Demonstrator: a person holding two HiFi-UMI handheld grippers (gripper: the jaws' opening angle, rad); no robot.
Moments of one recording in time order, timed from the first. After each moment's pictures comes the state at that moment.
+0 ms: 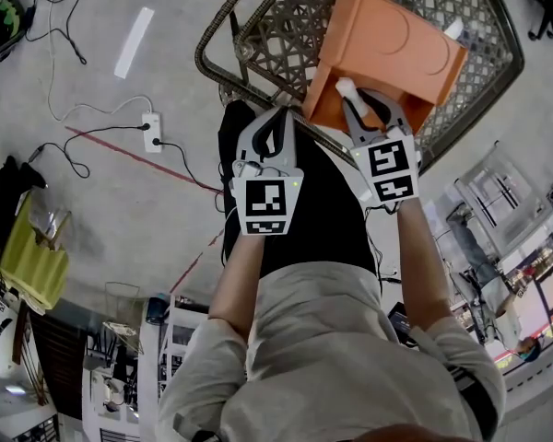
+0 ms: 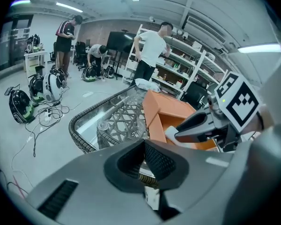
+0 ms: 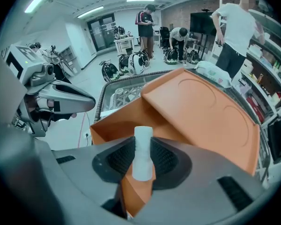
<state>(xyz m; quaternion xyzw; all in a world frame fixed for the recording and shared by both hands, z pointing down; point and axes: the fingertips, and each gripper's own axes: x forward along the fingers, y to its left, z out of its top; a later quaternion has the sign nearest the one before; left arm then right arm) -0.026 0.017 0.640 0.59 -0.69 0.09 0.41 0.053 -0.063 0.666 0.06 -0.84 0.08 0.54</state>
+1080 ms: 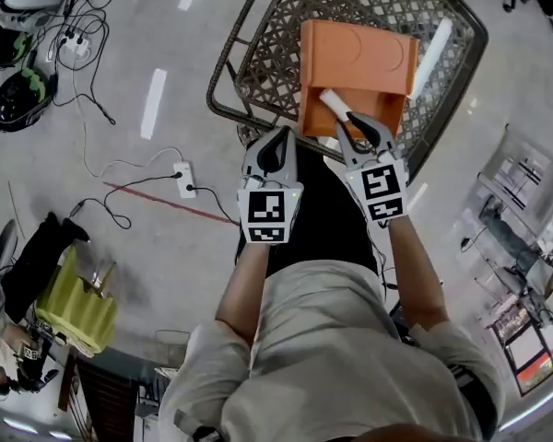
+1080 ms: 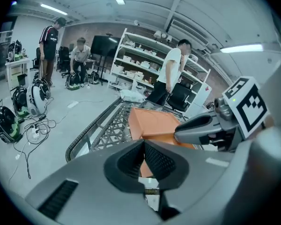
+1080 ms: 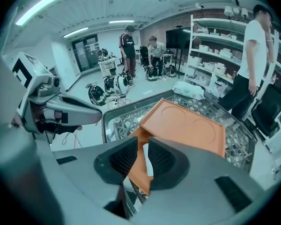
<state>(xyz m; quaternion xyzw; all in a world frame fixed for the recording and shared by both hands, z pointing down) -0.030 -0.002 0.565 0.66 -0.64 0.10 0.37 0.049 -0.059 0.573 0.18 -0.87 0.11 0.44</state>
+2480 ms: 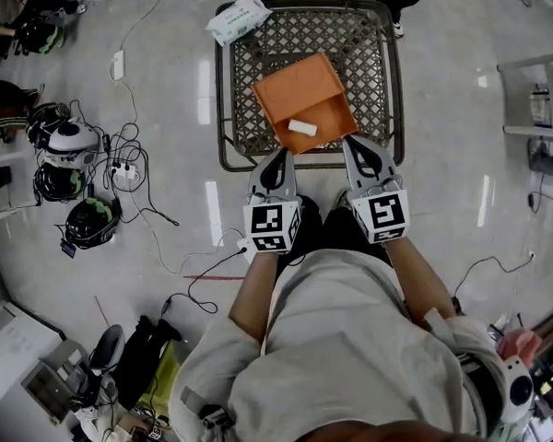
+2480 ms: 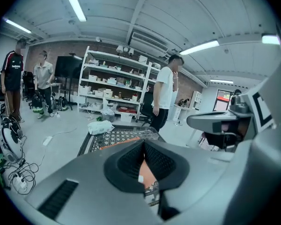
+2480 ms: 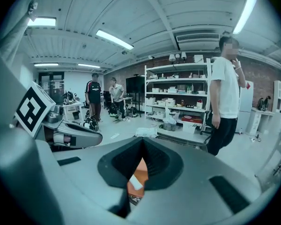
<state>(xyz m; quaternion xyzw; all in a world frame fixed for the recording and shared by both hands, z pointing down) 0.036 -0.015 0.399 0.79 -0.55 0.11 0.23 0.145 -0.037 0.361 0.45 -0.87 0.08 0.18</state>
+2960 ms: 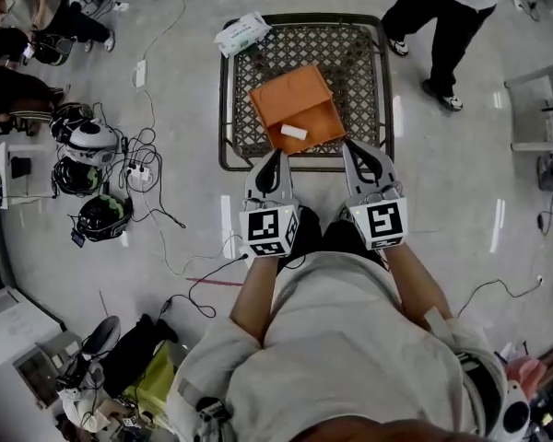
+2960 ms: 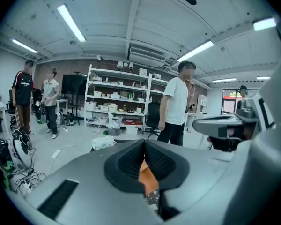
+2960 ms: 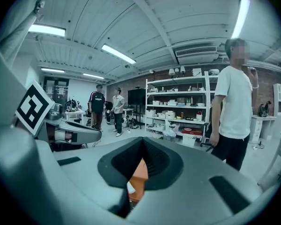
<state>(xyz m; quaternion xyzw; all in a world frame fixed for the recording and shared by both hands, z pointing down) 0.088 0.010 0.328 0.78 -0.61 0.08 0.15 0.209 -0.007 0.299 0.45 -0.89 0.03 0.11</state>
